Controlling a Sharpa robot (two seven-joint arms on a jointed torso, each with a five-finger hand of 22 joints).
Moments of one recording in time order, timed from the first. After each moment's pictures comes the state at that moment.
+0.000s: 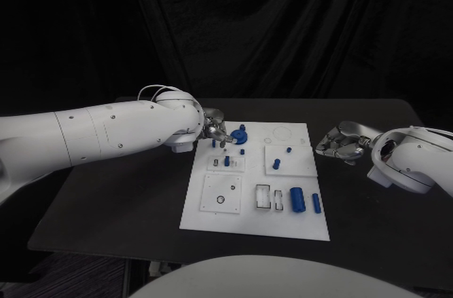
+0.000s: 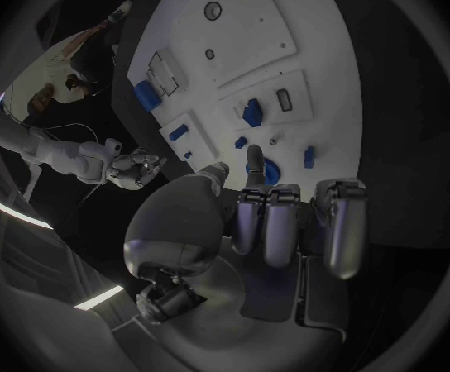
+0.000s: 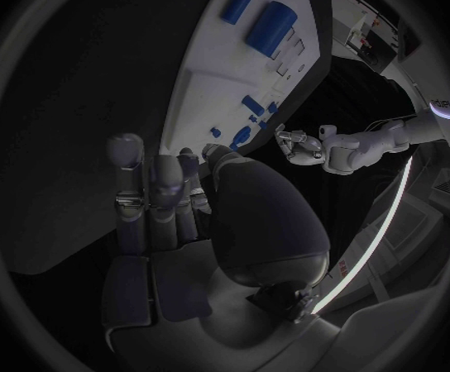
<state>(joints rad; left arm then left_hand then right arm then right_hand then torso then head) 1.35 -0.63 -0.21 1.36 -1.10 0.13 -0.44 1.04 0.07 0.12 0.25 0.29 0.95 0.06 0.24 1.14 1.47 -0.02 1.57 1.31 1.47 -0.07 1.57 1.31 0.01 1.47 0.04 1.49 1.31 1.28 -0.98 -0.25 1.52 -1.11 -0.18 -0.19 1.36 -0.03 0.22 0.28 0.36 0.91 0.12 0.22 0.17 1.08 0.04 1.00 1.04 1.42 -0.03 1.03 1.20 0.14 1.31 0.08 0.73 1.23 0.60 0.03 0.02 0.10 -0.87</state>
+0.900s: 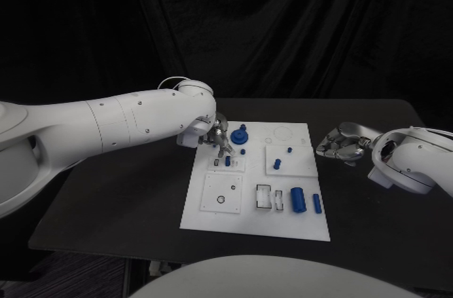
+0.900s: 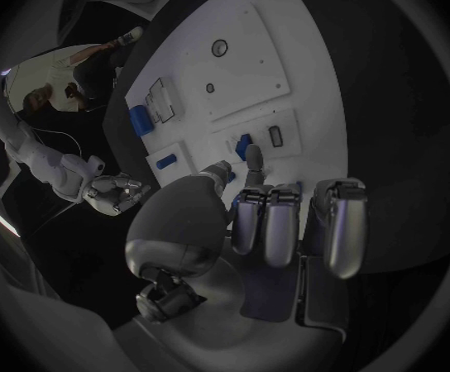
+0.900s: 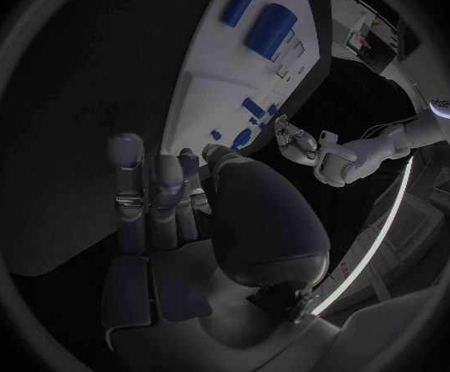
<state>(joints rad) 1.37 -0.48 -0.21 1.19 -1.00 0.45 -0.59 1.07 0.07 0.12 0.21 0.23 0.97 0.05 0.24 1.15 1.47 -0.02 1.57 1.31 1.47 -0.07 1.57 1.31 0.01 1.47 0.04 1.49 1.31 1.28 -0.98 -0.25 1.52 -1.11 -0.17 -0.20 1.36 -0.03 0.22 0.29 0.36 0.91 0.12 0.22 0.17 1.07 0.04 1.00 1.04 1.42 -0.03 1.03 1.20 0.14 1.31 0.08 0.73 1.23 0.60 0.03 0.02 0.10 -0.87</state>
